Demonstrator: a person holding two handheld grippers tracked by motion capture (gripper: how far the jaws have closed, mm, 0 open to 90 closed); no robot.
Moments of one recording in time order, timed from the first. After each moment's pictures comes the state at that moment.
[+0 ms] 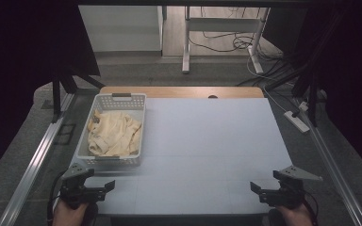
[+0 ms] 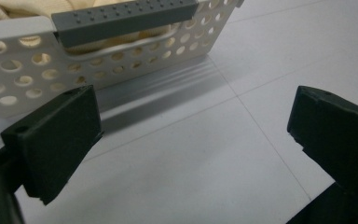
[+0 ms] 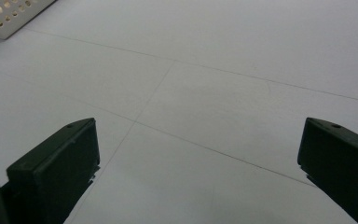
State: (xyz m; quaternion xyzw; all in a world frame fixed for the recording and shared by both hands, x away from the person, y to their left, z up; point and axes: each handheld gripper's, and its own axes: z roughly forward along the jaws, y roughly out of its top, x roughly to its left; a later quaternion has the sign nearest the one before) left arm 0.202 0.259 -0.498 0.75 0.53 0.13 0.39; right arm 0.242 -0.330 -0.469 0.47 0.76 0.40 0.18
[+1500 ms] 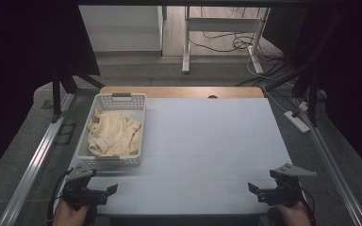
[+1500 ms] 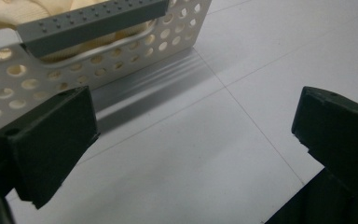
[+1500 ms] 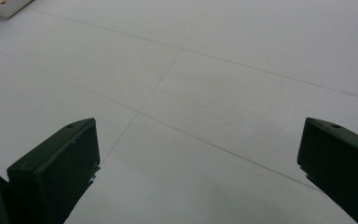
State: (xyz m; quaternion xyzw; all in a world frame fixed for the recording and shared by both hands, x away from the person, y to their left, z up) left arm 0.201 0.251 -0.492 0.77 0.49 0.13 0.38; right arm 0.251 -0.327 -0.471 0.46 0.78 0.39 0.16
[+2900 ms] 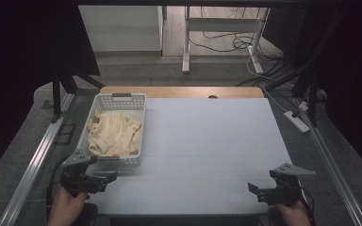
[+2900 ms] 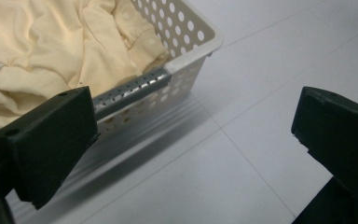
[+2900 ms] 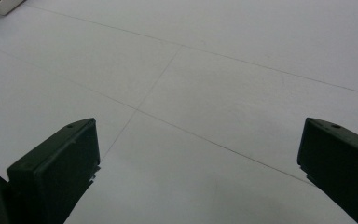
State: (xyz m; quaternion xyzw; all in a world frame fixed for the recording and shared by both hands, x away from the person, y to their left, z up) left arm 0.227 0.254 -0.460 0.77 0.47 0.13 0.41; right arm 0.252 -0.326 -0.472 0.46 0.79 0.38 0.16
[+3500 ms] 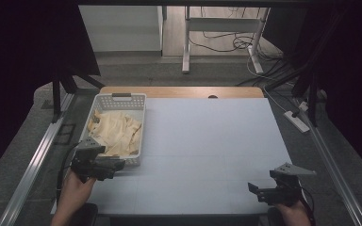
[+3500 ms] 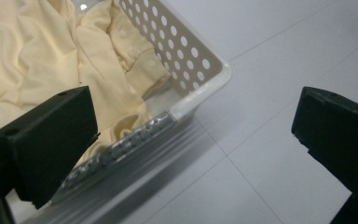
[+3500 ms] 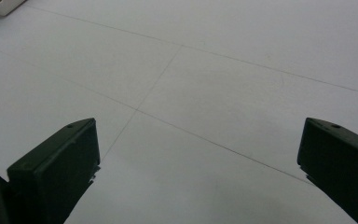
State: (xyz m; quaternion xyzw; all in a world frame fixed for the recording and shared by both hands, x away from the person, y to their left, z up) left arm 0.265 0.240 -0.454 0.79 0.46 0.12 0.39; right arm 0.252 -0.327 -0.472 0.46 0.78 0.38 0.16
